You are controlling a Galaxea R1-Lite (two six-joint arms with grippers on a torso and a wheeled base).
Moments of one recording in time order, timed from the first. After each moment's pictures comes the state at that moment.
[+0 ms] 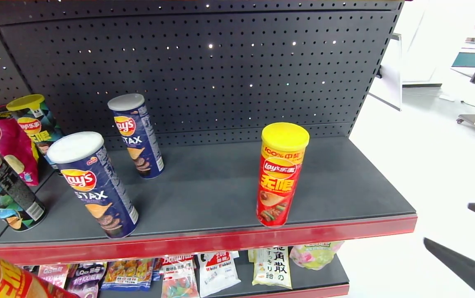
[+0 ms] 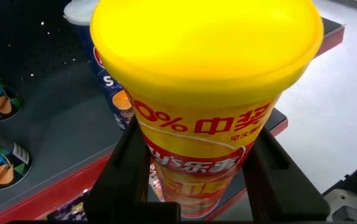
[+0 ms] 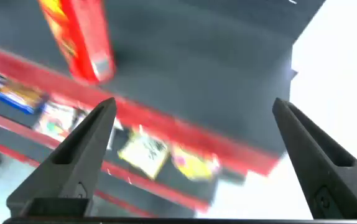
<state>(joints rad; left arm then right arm) -0.11 0.44 -0.53 0.20 -0.38 0.12 0.44 0.78 -0.37 -0.14 -0.12 -0.17</state>
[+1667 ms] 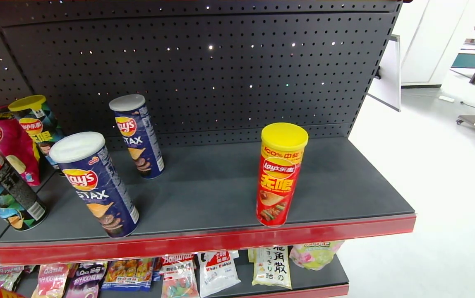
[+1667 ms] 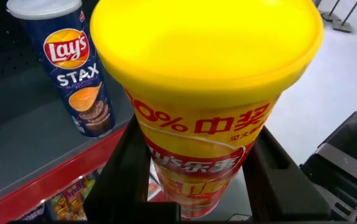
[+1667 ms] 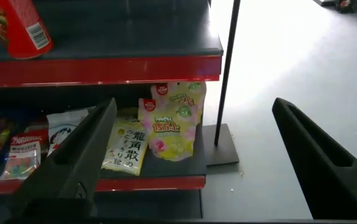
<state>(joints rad) -0.11 0.37 -0.49 0.19 -0.52 0.05 0.00 0.00 0.00 0.00 0.06 0.00</state>
